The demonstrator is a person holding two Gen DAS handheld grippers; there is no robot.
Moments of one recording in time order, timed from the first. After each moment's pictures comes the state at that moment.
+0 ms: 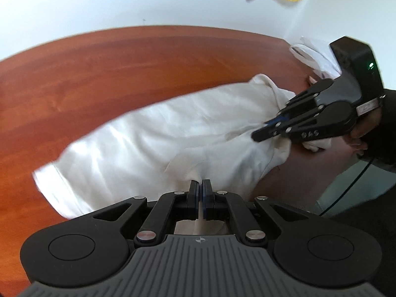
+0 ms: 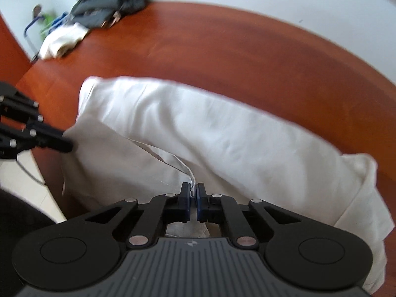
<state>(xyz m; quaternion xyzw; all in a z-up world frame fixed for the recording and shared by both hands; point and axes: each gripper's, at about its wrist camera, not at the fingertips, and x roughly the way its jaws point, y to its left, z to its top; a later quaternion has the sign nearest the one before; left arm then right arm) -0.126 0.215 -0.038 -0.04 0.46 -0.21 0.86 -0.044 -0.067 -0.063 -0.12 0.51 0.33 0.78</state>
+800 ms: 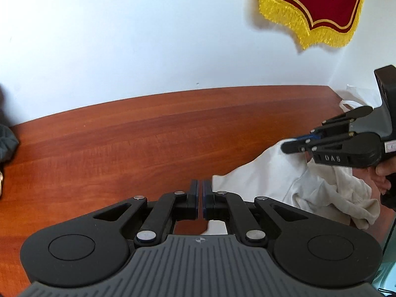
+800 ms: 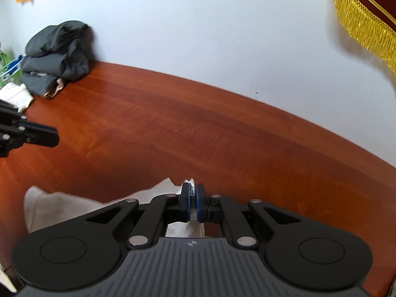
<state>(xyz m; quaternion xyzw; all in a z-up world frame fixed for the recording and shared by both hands) 0.028 0.275 0.004 -0.02 0.41 -0.15 0.90 0.109 -0.012 -0.020 -0.13 0.43 0.23 0.86</state>
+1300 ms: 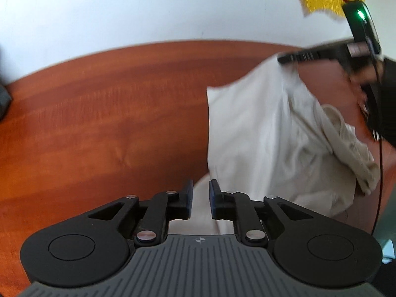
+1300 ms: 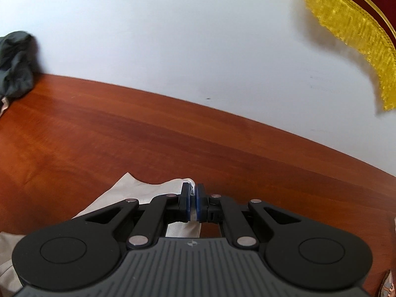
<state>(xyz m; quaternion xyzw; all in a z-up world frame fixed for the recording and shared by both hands) -0.011 0.296 -0.047 -0.02 0.49 -0.16 0.86 0.194 -0.035 -0.046 -0.13 0.42 0.13 0.89</state>
